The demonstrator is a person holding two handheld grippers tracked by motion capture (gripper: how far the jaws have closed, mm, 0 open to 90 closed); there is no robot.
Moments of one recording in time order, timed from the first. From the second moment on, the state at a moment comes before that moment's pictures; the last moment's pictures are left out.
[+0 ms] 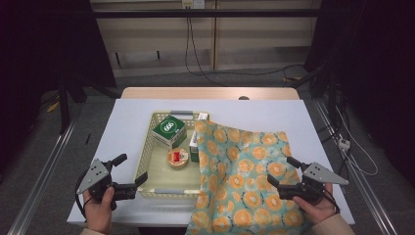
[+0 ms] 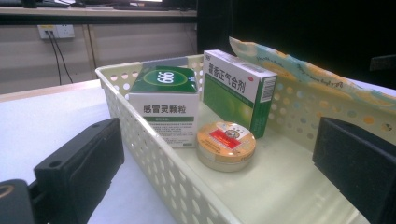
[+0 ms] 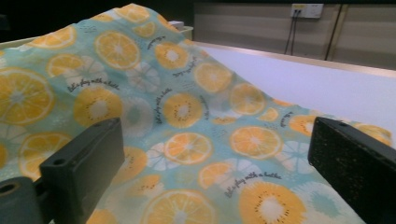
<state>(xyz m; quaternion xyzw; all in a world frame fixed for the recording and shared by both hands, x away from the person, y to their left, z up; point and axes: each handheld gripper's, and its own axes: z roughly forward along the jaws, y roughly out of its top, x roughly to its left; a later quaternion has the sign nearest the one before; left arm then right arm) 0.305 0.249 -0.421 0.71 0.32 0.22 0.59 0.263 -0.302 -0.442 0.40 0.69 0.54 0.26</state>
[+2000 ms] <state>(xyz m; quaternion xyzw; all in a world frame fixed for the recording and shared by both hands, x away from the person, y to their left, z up) 0.309 0.245 -0.420 0.70 0.33 0.19 0.61 0.471 -0.220 -0.464 0.34 0.85 0.40 0.09</state>
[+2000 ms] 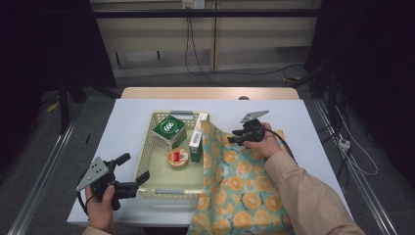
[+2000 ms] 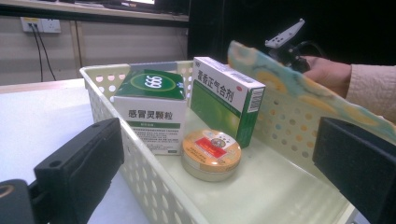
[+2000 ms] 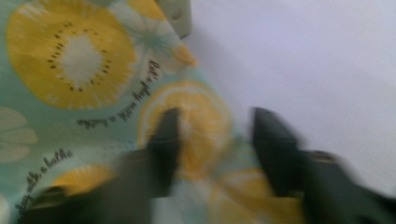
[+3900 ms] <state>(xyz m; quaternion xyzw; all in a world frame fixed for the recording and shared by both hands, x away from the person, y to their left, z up) 0.305 0.245 -0.417 0.70 0.32 0.19 0.61 0.455 -0.274 -0.398 0.38 0.80 0.42 0.19</state>
